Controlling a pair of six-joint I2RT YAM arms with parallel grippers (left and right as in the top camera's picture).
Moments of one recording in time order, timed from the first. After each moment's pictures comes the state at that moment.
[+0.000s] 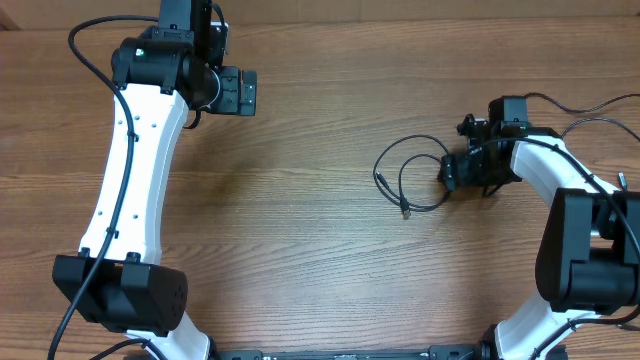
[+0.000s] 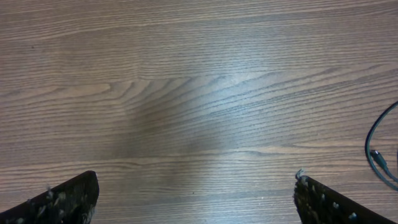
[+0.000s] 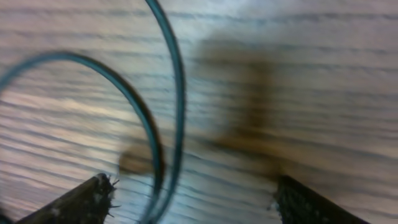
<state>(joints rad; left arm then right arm) -0.13 1.82 1.93 -1.23 -0.01 -0.07 -0.07 1.88 1.13 -0.65 -0.14 -0.17</state>
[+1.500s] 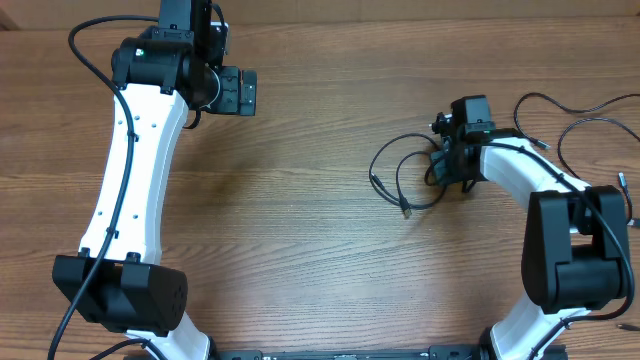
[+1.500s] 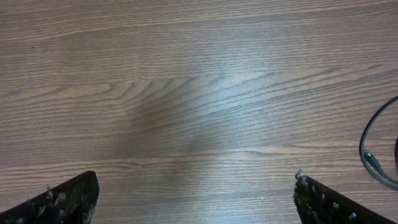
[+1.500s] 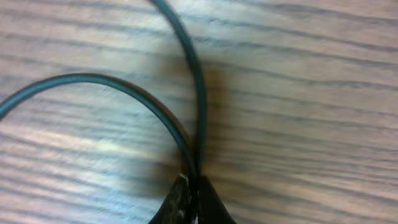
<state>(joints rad) -0.13 1.82 1.93 -1.23 -0.01 -0.07 0.07 1.89 1.12 -0.53 0.02 -0.14</state>
